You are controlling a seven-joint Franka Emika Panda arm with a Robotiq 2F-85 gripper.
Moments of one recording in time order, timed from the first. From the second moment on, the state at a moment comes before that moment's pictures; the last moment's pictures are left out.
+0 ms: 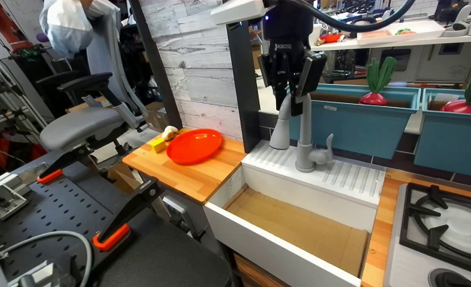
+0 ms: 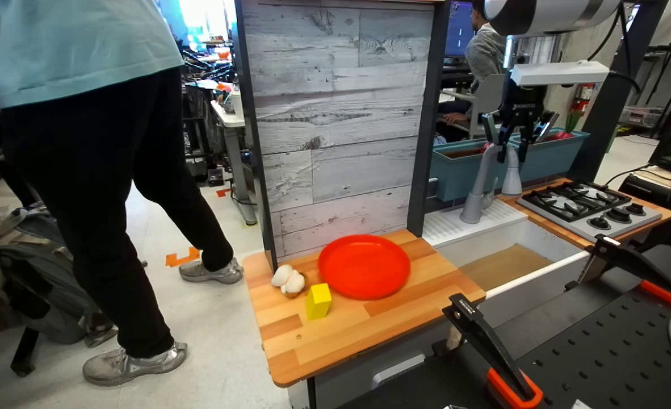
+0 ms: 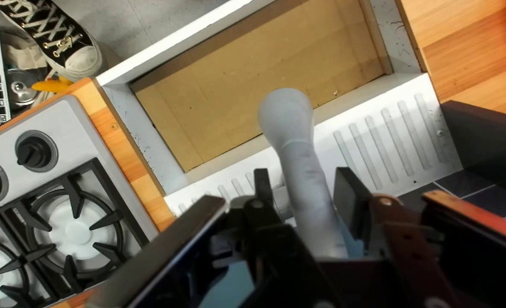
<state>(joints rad) -0.18 0.70 -0.16 -1.73 0.05 2.35 0.08</state>
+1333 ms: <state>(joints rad) -0.30 0.70 -0.05 -1.71 0.51 2.34 0.14</state>
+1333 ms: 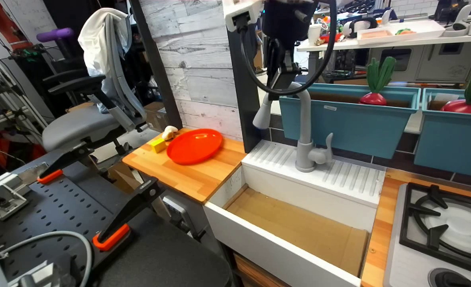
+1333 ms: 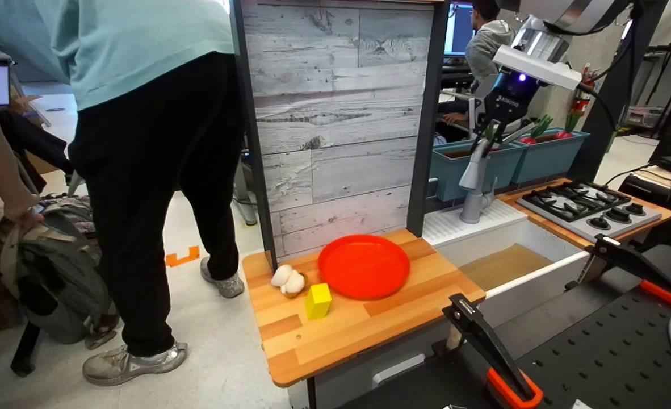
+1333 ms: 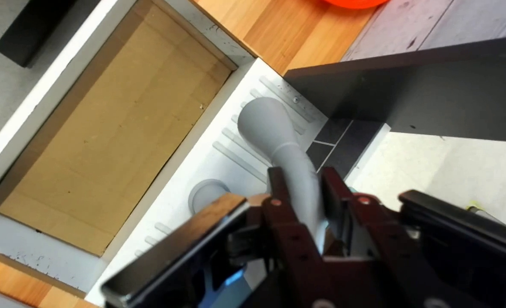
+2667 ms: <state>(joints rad) -0.27 0.36 -0.06 -2.00 0.54 2.33 0.03</state>
